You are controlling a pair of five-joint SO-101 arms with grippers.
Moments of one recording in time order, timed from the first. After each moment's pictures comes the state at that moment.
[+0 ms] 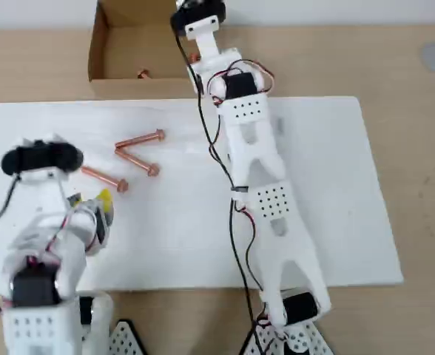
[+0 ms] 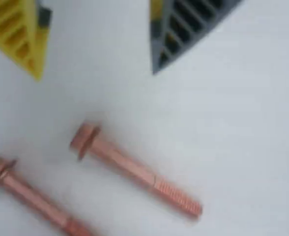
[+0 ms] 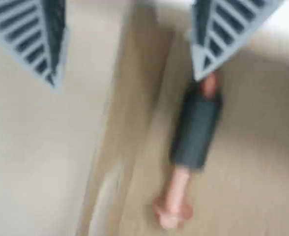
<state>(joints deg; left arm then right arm) -6.8 -74.7 56.7 73.2 -4.0 -19.5 69.9 -92.2 74.0 -1.1</state>
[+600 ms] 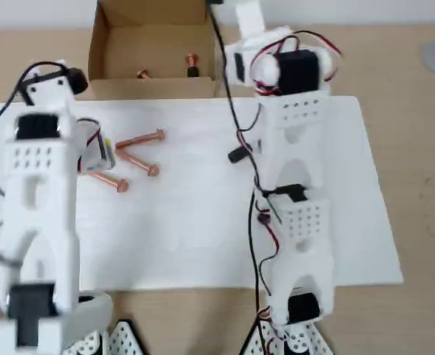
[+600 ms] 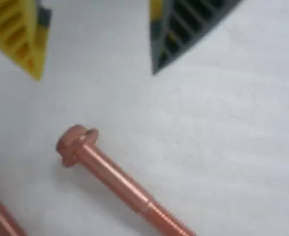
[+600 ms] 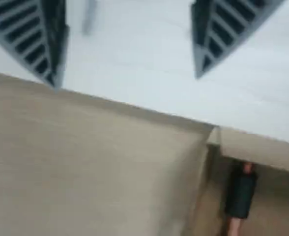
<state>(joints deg) -6.6 -8.7 7.4 87.8 -0.2 -14.5 40.5 -90.1 101.7 -1.1</state>
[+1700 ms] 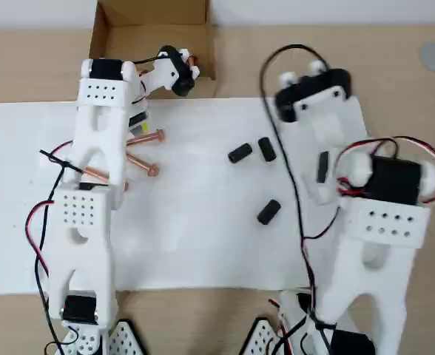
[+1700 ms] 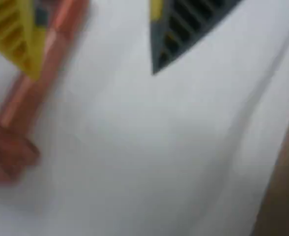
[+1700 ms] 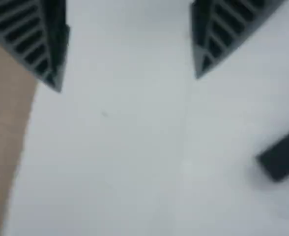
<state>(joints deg) 1.3 55.8 -63.5 91.0 -69.1 8.4 -32.6 8.0 98.7 19.0</state>
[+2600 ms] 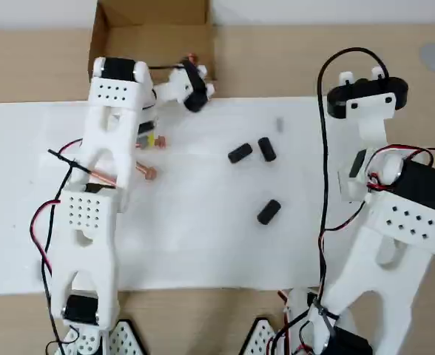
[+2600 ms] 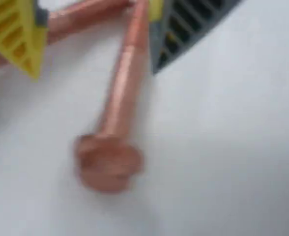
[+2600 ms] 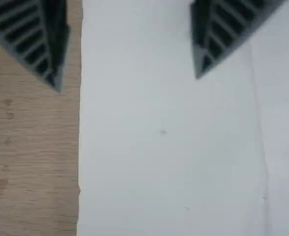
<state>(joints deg) 5.0 49.4 -57.1 100.1 -76.5 19.2 -32.6 14.4 91.3 19.0</state>
